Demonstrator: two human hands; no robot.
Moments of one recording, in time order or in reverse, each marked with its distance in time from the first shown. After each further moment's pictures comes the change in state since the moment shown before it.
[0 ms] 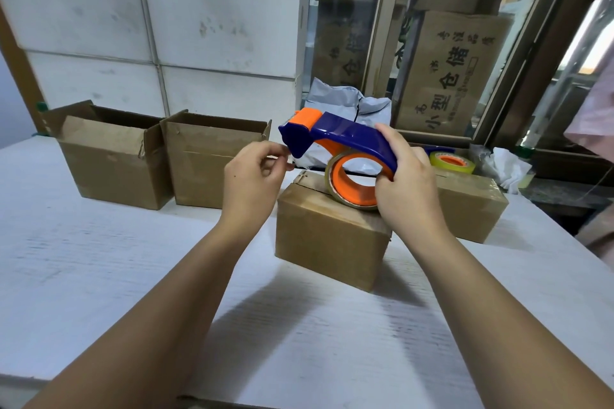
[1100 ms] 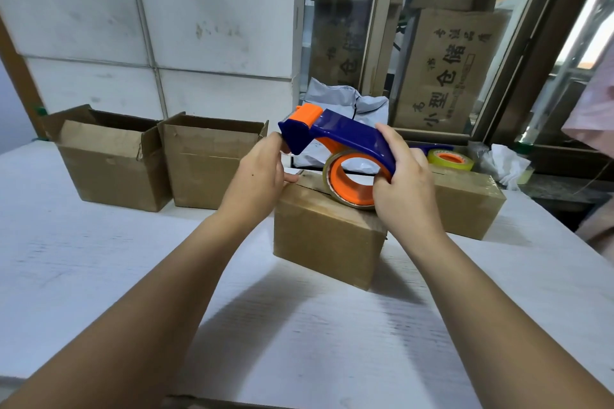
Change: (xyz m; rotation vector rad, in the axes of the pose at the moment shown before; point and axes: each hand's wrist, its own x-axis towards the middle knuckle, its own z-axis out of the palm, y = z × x) left_hand 0.012 -0.002 0.004 0.235 -0.213 0.158; right_hand -0.005 0.003 0.001 0.027 0.031 0.017
